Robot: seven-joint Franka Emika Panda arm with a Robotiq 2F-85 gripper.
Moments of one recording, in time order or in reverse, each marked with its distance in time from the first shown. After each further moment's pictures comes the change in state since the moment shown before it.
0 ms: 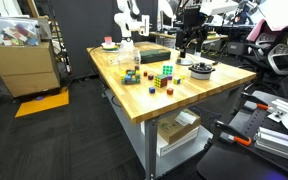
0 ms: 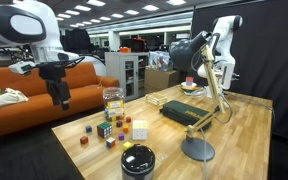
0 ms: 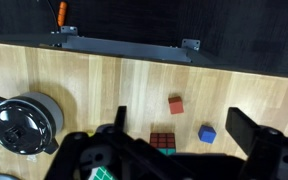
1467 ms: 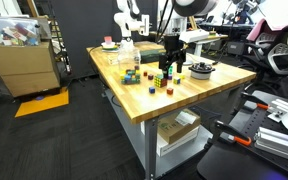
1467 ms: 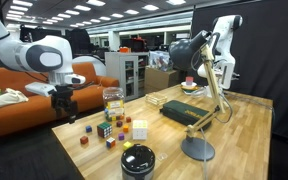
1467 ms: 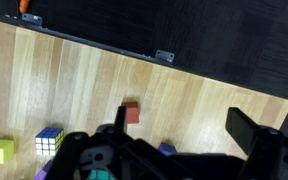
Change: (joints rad) arm 0.077 0.373 -0.014 0.155 0.089 0.164 -0.158
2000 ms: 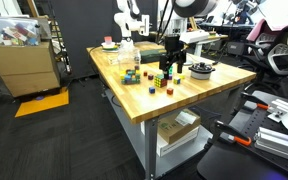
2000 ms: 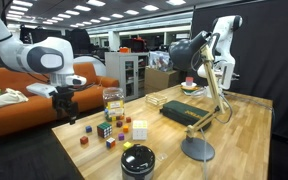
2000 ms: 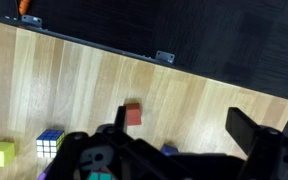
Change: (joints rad) arm 0.001 0.008 -0.009 0.001 0.003 0.001 -0.008
